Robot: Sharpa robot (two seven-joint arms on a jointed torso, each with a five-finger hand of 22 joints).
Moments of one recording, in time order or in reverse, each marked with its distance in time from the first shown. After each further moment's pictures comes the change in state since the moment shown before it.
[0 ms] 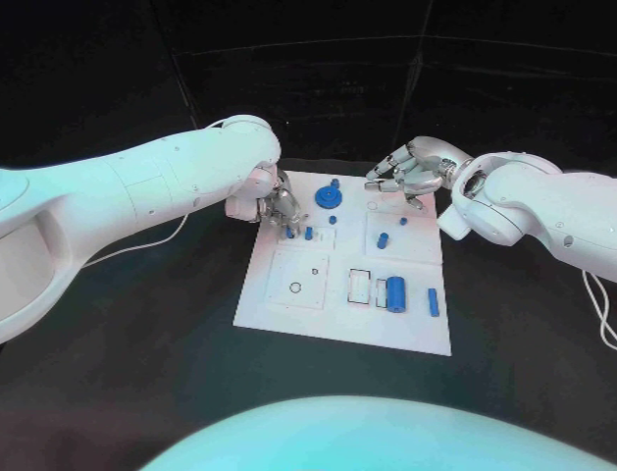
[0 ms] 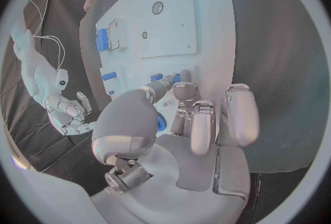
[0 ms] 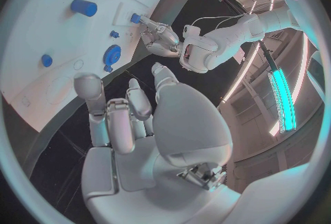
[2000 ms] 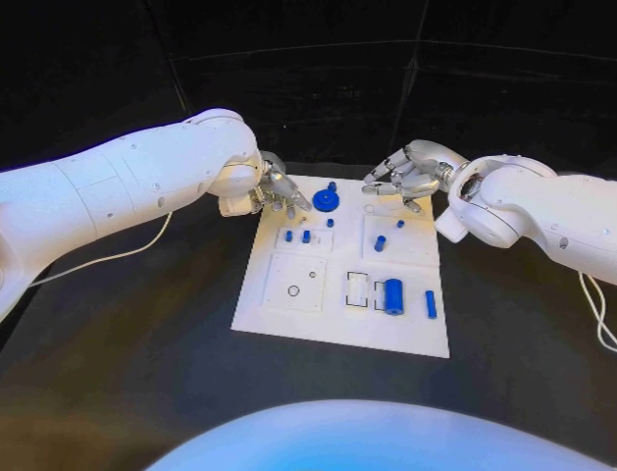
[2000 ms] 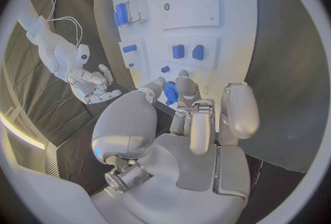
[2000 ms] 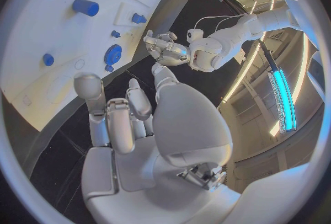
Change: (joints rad) left arm 0.000 -0.121 0.073 0.146 0.024 -0.236 0.103; left_hand -0.066 -0.049 -0.282 0.111 0.003 -0.014 0.017 -0.048 0.016 -0.062 0.010 -0.045 -0.089 0.000 -0.007 0.000 0.000 0.002 -0.024 -0.001 -0.078 -0.004; right arm -0.002 -0.003 0.000 -0.003 0.000 0.000 0.000; right_hand 0.000 0.000 0.000 0.000 0.000 -0.002 -0.002 0.000 0.000 -0.004 -0.004 0.000 -0.003 0.000 0.000 -0.004 0.000 0.000 0.000 0.000 0.000 -0.002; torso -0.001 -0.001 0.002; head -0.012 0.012
